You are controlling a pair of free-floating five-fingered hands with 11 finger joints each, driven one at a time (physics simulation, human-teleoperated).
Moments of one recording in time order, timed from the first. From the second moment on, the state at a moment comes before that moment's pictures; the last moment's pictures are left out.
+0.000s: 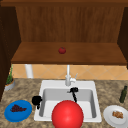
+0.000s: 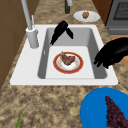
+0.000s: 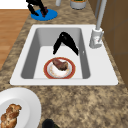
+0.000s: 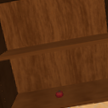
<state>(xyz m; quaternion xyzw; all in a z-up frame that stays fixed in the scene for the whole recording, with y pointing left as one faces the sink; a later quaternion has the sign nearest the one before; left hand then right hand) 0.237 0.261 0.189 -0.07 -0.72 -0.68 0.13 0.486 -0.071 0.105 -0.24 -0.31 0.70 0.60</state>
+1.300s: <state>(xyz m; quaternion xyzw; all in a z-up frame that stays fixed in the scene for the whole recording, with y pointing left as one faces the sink) 0.237 0.261 0.189 -0.07 -0.72 -0.68 0.13 0.381 -0.117 0.248 -0.38 -0.46 0.63 0.49</state>
